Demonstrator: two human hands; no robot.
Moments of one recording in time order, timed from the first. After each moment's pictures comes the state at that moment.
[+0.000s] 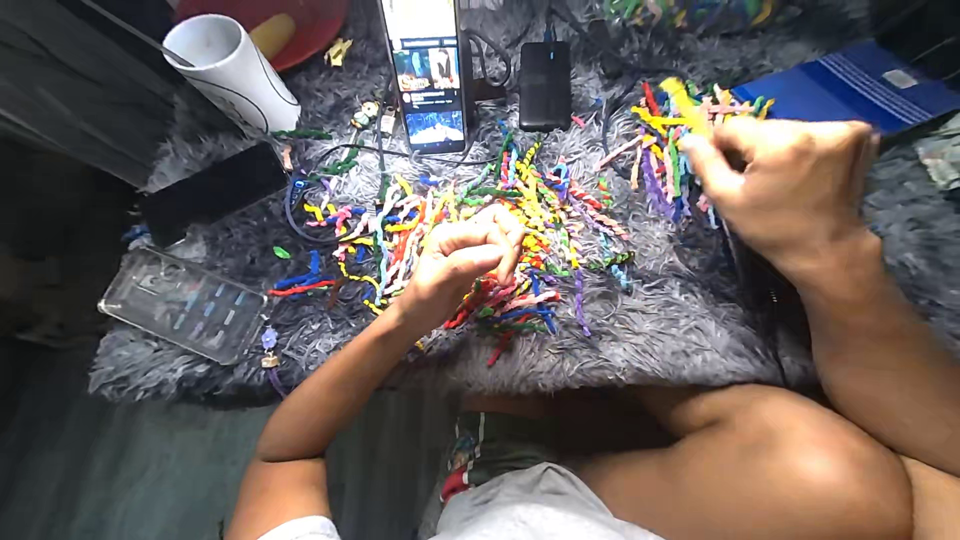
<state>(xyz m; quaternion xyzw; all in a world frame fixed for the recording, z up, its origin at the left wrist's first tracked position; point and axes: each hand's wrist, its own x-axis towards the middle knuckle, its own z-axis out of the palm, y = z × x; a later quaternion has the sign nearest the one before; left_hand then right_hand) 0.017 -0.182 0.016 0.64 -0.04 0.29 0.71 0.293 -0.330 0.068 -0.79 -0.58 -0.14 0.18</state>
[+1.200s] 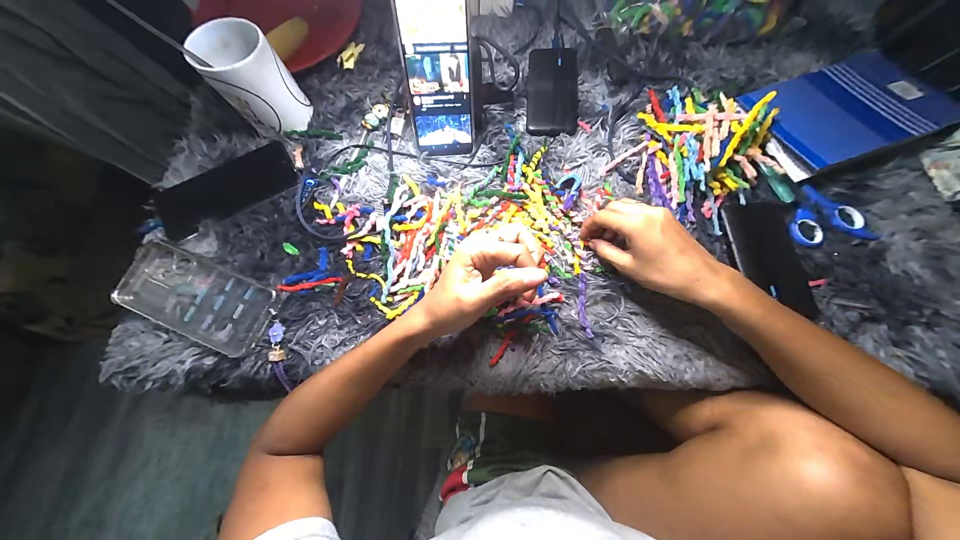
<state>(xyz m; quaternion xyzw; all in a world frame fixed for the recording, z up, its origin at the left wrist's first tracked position) 0.023 -0.190 0.006 0.69 -0.05 0.27 0.67 0.267 -0.308 0.002 -0.65 -0.72 0.09 0.24</state>
